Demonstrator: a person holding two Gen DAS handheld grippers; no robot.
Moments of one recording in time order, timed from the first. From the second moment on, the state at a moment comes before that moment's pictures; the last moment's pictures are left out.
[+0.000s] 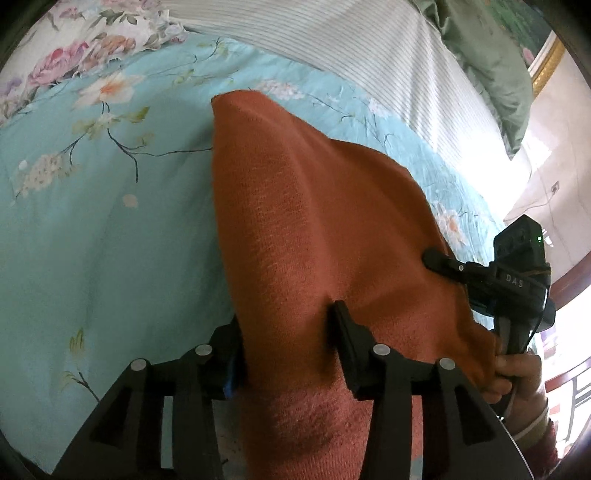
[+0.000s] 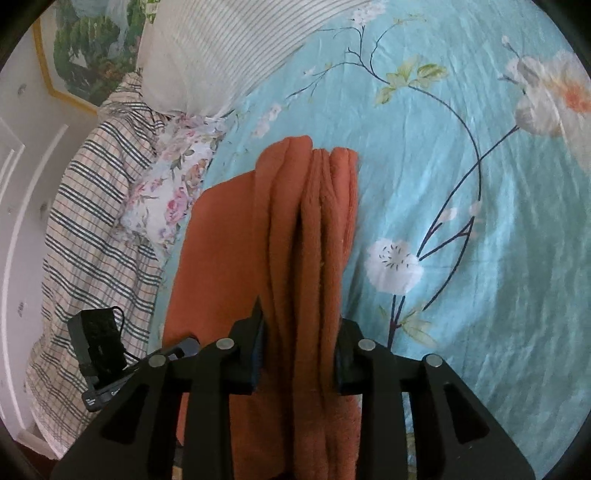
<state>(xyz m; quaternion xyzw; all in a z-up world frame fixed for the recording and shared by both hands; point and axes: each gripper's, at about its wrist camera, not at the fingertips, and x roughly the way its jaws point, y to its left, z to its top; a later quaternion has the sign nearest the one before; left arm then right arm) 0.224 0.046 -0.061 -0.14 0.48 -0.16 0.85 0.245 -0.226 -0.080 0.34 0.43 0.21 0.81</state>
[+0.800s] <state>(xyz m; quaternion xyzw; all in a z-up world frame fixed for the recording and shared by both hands) 0.202 0.064 -0.038 -0.14 0.46 -0.14 0.86 0.242 -0.220 -0.008 0.28 0.35 0.20 0.87</state>
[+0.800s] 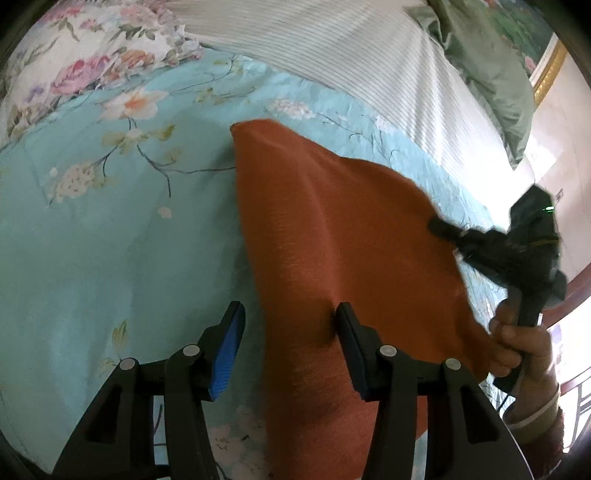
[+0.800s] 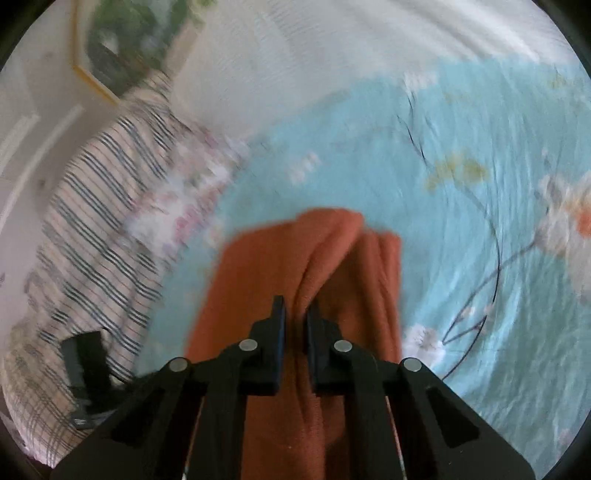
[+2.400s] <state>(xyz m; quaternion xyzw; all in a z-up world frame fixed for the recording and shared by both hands) 0.307 0.060 0.007 -0.17 0.43 -0.16 0.88 0.232 -0.195 -0.022 0.32 0.36 0.17 0.86</state>
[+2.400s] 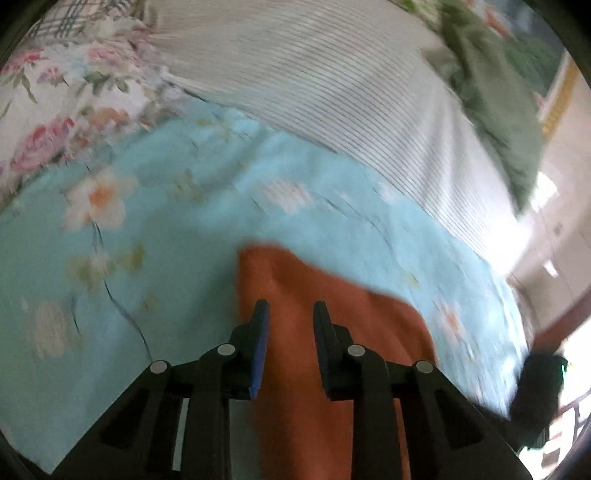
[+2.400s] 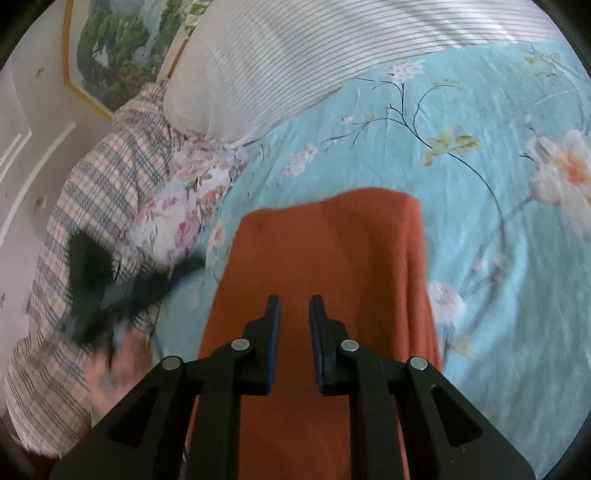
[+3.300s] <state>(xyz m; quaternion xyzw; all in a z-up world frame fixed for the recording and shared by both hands) 0.150 0.046 -0.019 -0.14 0.45 -0.21 0.85 0.161 -0.199 -0.037 0.30 0.38 0.13 0.87</state>
